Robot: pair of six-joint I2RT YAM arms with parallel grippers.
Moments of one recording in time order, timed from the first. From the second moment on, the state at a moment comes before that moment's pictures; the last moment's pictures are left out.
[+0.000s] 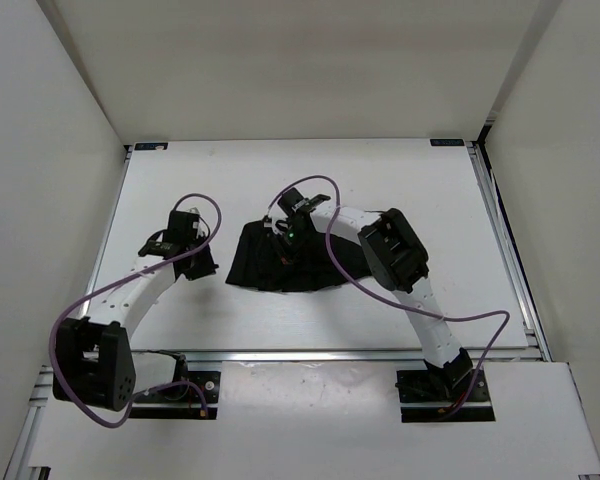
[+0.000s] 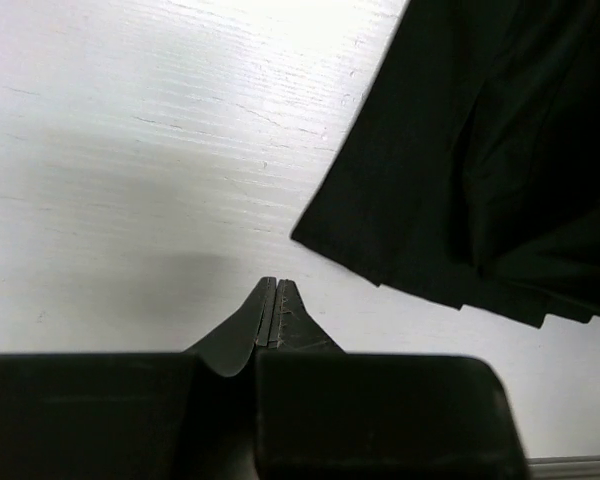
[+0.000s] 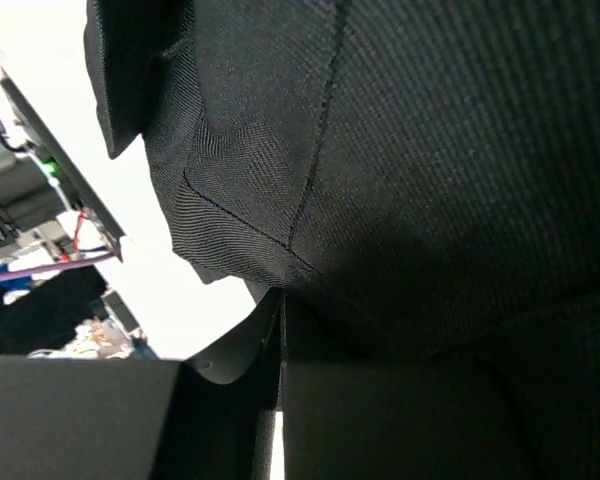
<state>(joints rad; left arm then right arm) -0.18 1.24 0.76 -0.54 0.00 -0.47 0.74 2.38 1.81 -0.74 -0.76 0.27</state>
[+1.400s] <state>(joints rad) -0.14 1.43 0.83 -0.41 0.10 -0.48 -0.06 2.01 1.40 -0.69 -0.48 0.08</state>
